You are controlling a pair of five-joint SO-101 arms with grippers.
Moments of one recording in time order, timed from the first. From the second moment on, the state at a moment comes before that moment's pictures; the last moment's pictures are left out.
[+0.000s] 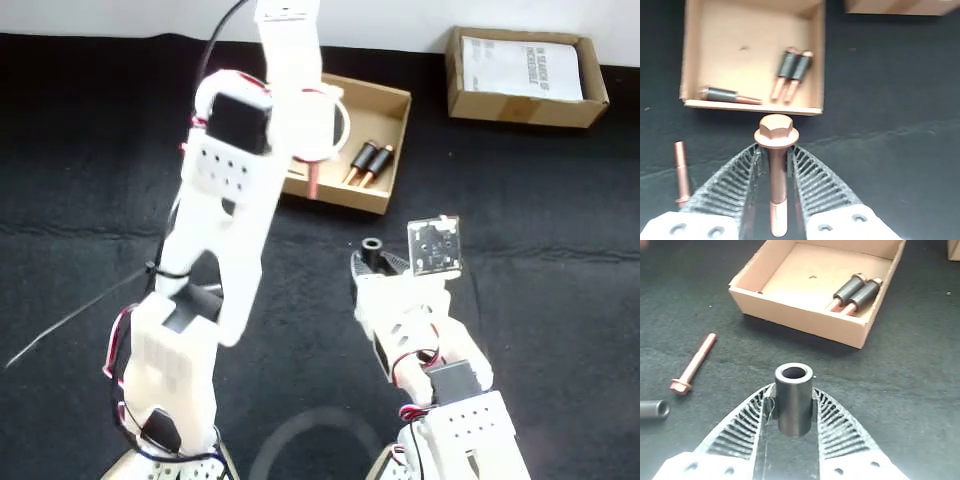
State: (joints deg) left arm 21.6 24.6 -68.8 100.6 23.7; right arm -23.9 -72.9 81.0 29.7 -9.2
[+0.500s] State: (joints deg) left arm 30.3 20.5 -69.3 100.6 18.3; right arm -28.4 -72.9 81.0 29.3 -9.2
